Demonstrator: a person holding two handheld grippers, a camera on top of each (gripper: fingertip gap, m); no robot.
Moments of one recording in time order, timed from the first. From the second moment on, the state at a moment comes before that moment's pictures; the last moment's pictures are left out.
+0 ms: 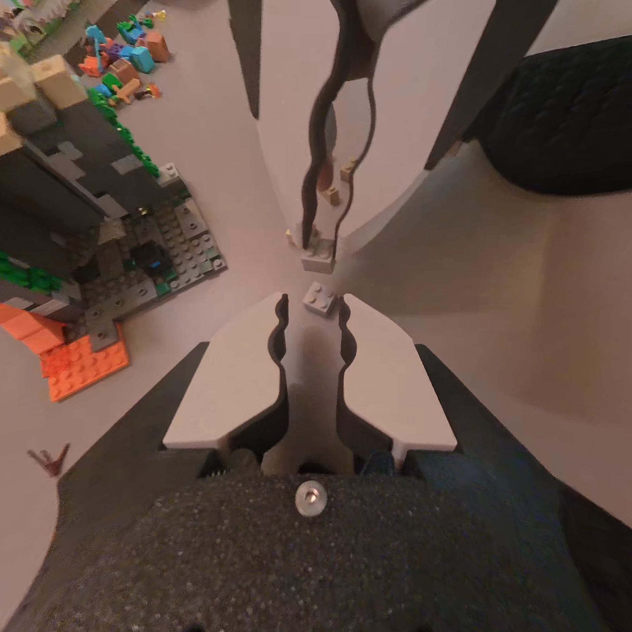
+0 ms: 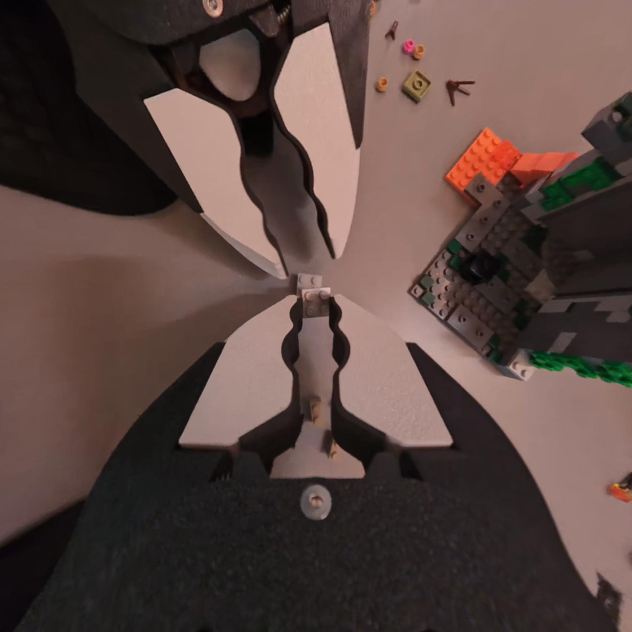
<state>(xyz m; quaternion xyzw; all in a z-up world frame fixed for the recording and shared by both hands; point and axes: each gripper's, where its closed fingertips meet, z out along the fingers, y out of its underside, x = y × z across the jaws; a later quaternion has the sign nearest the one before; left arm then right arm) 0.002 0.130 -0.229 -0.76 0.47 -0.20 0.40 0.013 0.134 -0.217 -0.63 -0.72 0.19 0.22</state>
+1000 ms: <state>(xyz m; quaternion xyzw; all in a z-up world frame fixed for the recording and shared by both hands) -0.022 0.136 -0.245 -0.77 0.49 -0.14 0.38 -0.002 0.124 -0.233 -0.69 -0.66 0.21 0.20</state>
